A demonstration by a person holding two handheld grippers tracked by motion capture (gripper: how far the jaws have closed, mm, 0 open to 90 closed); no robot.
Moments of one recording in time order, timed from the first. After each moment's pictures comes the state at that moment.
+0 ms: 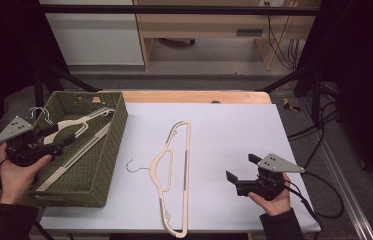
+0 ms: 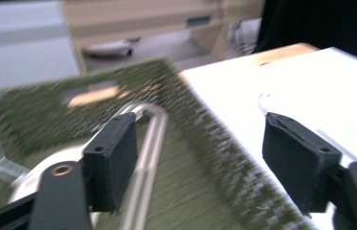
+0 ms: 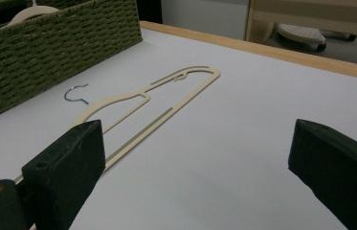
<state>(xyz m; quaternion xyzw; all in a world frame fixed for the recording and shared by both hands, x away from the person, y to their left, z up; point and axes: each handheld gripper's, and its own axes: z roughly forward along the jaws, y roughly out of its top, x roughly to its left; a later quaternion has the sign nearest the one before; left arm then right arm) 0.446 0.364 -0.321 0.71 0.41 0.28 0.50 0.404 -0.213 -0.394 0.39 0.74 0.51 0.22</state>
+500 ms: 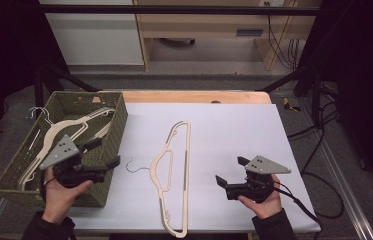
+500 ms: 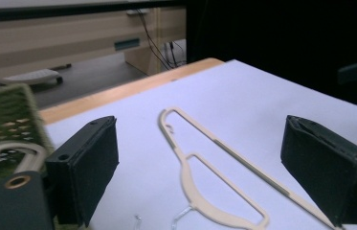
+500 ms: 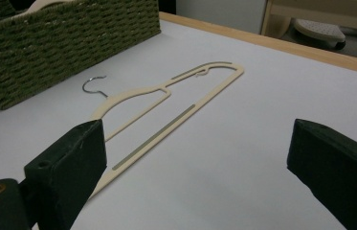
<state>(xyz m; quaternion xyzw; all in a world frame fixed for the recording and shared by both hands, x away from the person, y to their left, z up) 0.414 0.266 -0.351 0.74 0.32 0.22 0.55 0.401 -0.186 -0.395 0.37 0.76 0.49 0.21</state>
